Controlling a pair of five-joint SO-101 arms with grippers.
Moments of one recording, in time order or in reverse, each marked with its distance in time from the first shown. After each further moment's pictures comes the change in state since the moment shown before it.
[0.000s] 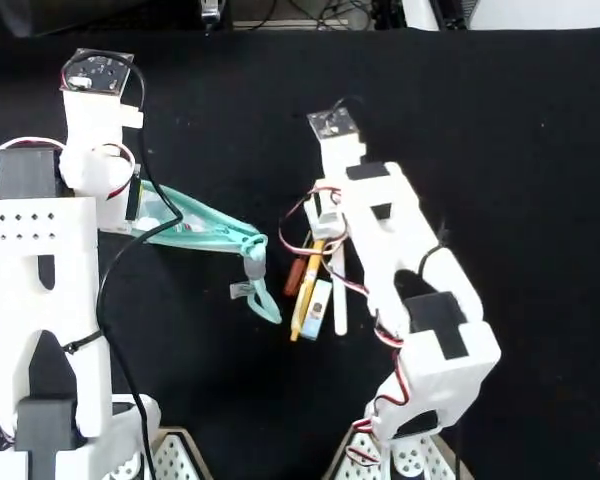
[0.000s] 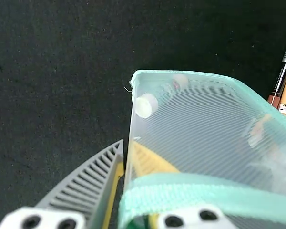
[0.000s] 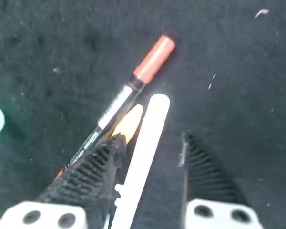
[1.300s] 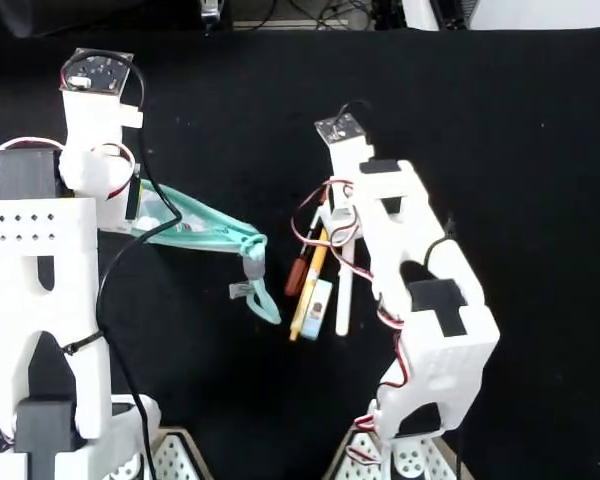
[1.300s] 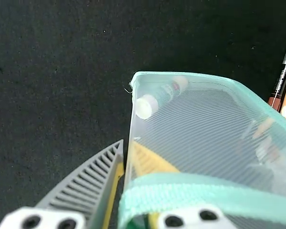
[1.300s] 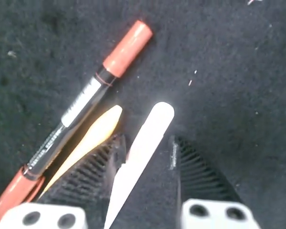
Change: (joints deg) left arm 0.0 0.0 1.1 -1.1 0.0; right arm 4.0 6.4 -4.1 1.1 8.1
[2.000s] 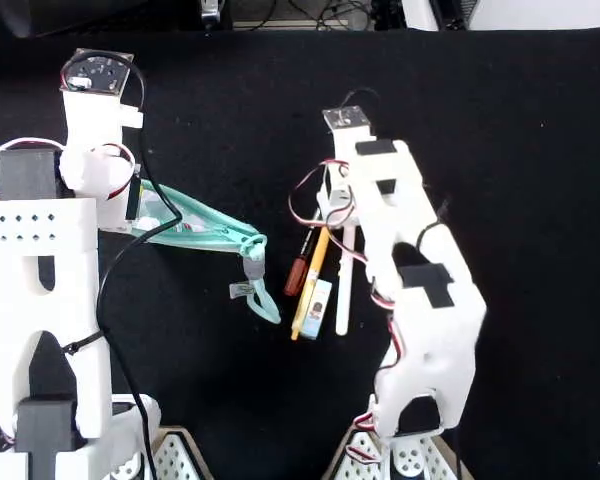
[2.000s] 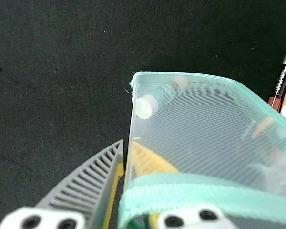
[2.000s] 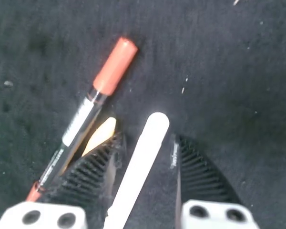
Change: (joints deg) left arm 0.0 0.0 0.0 0.0 0.0; right arm 0.0 10.2 -16.6 12.3 -8.0
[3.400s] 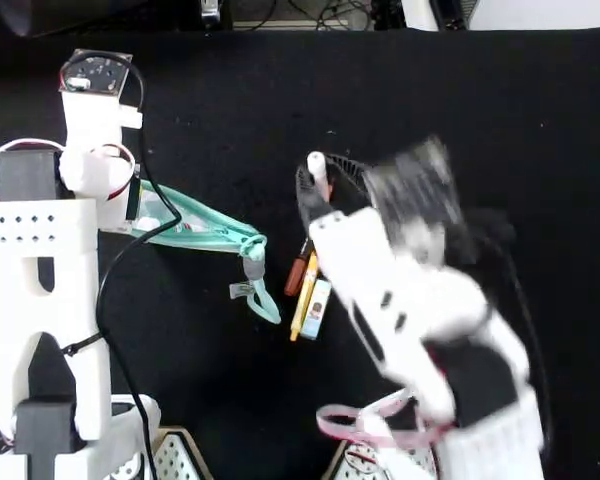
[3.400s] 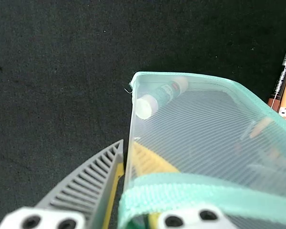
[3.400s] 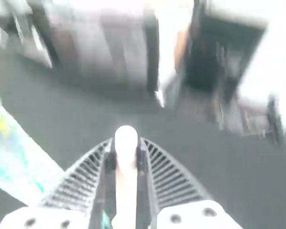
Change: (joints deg) left arm 0.0 -0.1 0.8 -0.2 0.5; right arm -17.3 -98.7 38.7 -16.9 2.1
